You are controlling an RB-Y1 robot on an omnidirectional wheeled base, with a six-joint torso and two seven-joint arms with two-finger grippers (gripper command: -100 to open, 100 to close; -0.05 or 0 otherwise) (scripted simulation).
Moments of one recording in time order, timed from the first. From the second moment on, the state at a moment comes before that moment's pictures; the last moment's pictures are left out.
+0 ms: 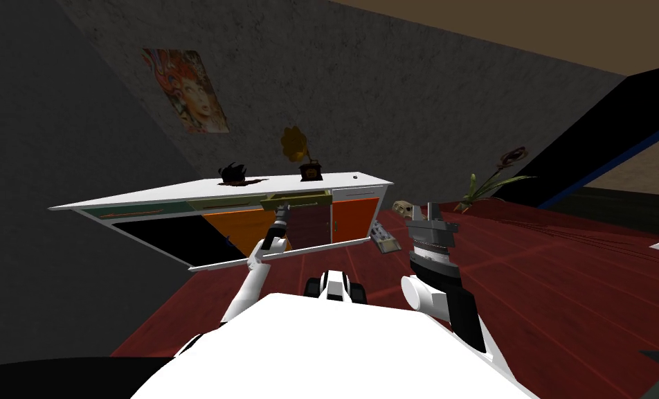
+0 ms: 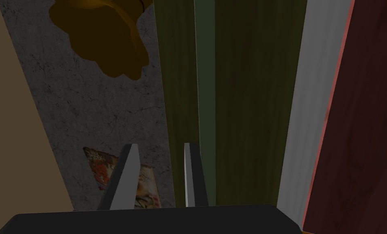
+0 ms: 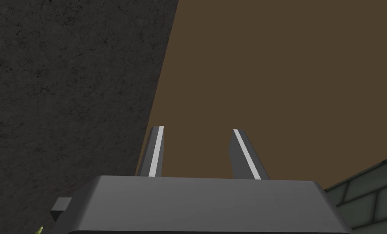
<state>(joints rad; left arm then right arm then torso) 0.03 0.24 0.17 -1.68 0.09 -0.23 0.05 0.49 -0.04 -0.06 -2.35 -0.11 -0.45 -0.05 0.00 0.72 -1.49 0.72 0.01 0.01</state>
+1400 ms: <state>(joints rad) 0.02 0.24 0.17 -1.63 0.09 -0.23 0.05 0.49 -0.04 -0.06 -2.35 -0.11 -0.45 -0.05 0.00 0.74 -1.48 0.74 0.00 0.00</state>
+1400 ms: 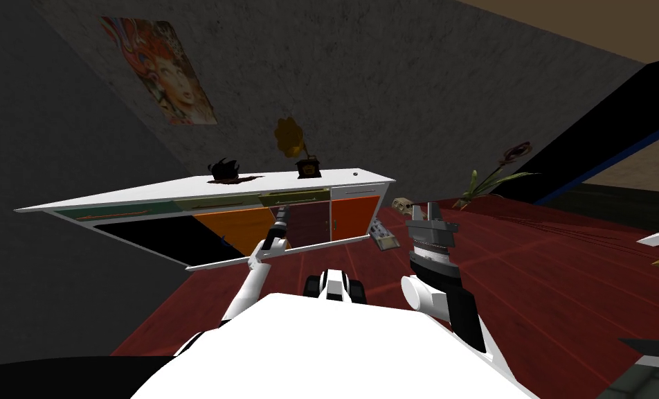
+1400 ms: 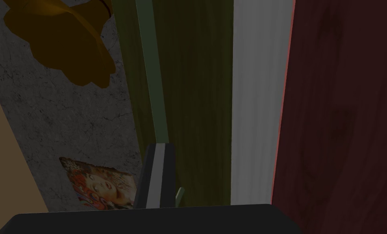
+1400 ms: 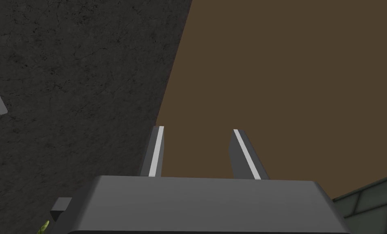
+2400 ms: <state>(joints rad) -0.03 0.28 0.22 -1.67 0.12 -0.06 0.07 0.49 -0.04 -0.06 -2.35 -0.11 -0.45 -0.05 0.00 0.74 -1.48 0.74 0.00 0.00</state>
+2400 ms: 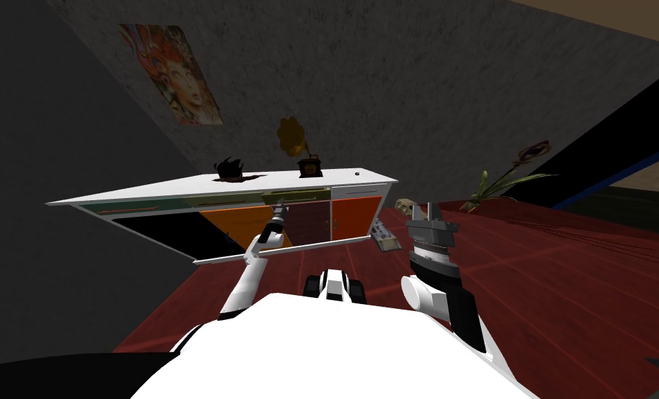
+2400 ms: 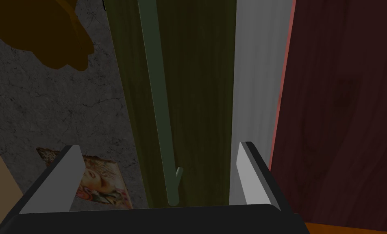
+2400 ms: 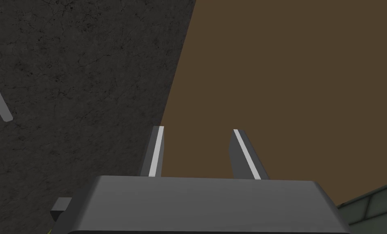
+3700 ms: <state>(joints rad) -0.11 0.10 0.20 -1.73 0.03 0.08 -0.02 0.49 -0.04 -0.06 -2.35 -0.11 -0.45 -0.05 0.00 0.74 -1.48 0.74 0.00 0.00</state>
